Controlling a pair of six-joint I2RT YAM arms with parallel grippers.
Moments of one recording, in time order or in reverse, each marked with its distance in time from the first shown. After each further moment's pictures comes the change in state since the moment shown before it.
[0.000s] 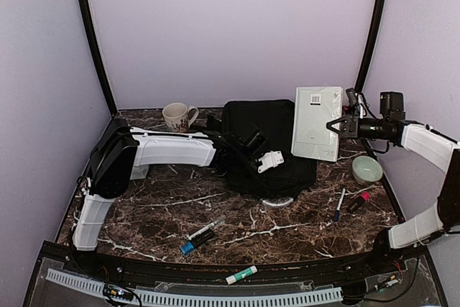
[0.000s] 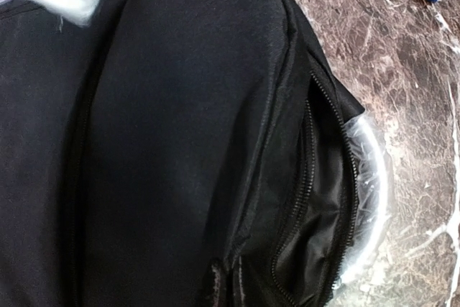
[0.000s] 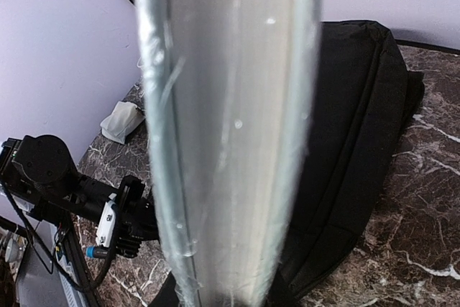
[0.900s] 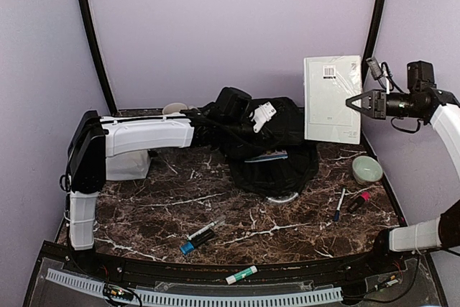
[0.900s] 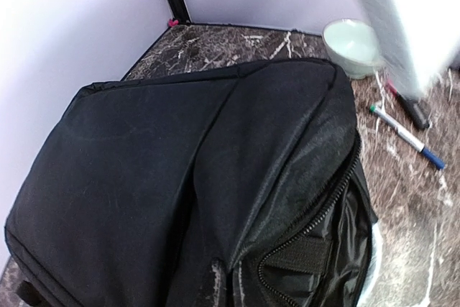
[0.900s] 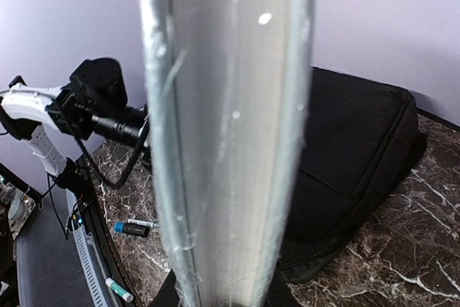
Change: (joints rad) left arm 0.061 -0.169 -0.019 0.247 -0.042 -0.157; right arm -0.073 -0.143 0.378 -0.578 -0.121 -0.255
